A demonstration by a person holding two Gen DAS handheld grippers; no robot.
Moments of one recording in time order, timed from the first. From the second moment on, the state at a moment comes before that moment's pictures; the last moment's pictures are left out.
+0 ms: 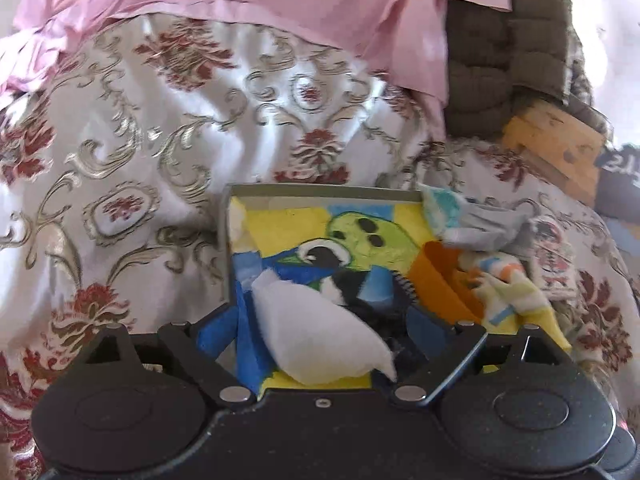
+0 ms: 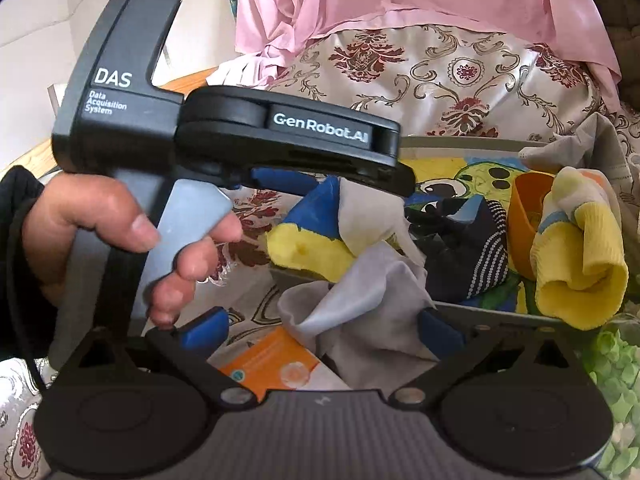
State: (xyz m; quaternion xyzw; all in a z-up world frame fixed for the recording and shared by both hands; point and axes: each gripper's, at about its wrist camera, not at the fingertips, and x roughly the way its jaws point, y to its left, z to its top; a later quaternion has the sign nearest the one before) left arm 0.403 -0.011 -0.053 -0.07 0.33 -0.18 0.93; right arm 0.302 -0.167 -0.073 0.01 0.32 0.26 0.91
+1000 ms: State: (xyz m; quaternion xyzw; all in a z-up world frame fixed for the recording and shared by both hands) left arm 0.411 -0.025 -0.029 -0.08 0.38 -0.20 0.90; right arm 0.304 -0.171 -0.068 0.04 0.32 0.25 0.91
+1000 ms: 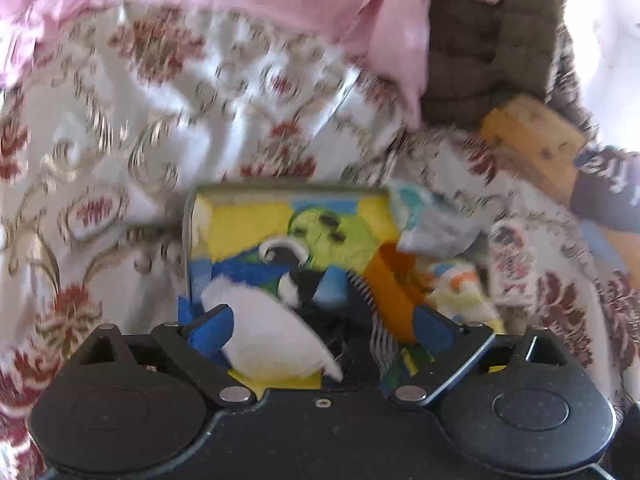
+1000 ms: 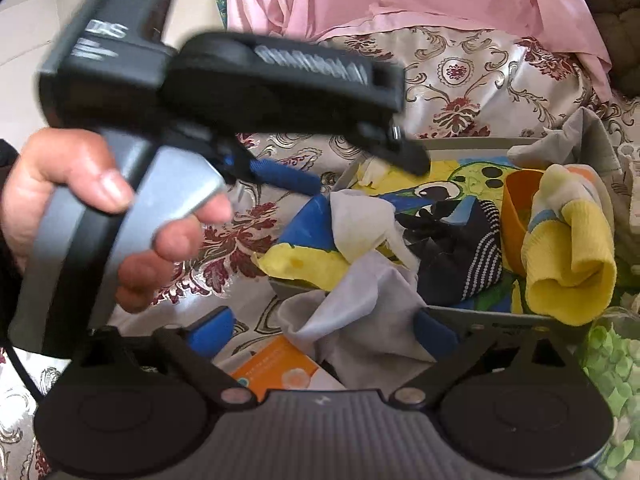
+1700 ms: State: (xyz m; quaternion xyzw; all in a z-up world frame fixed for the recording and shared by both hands) left arm 0.446 0.006 -0.079 -0.25 0.44 -0.12 0.86; right arm 0.301 -0.169 -0.072 0.03 0.31 0.25 0.92
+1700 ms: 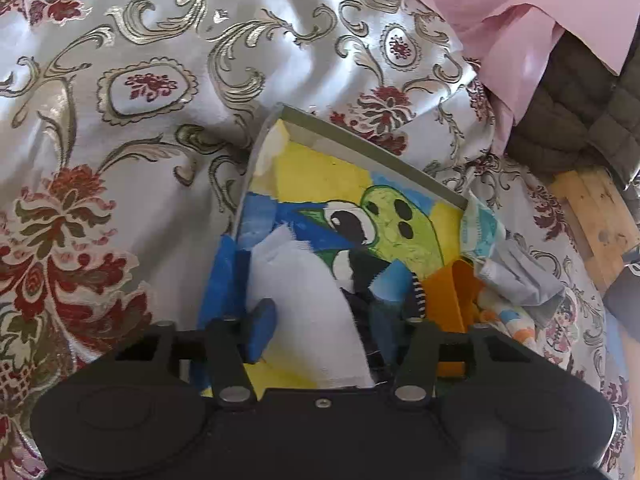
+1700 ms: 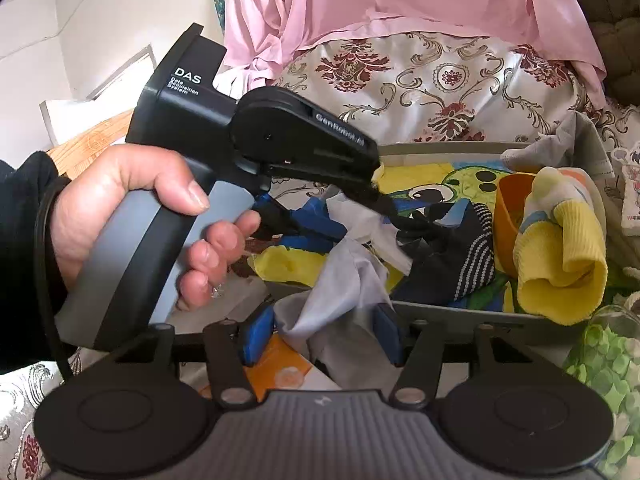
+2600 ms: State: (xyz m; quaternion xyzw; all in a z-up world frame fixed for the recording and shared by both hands) left arm 0.412 0.010 -0.038 -0.22 0.41 -0.10 0.88; right arm 0.293 -0.185 -0.045 0.03 0.24 0.23 0.94
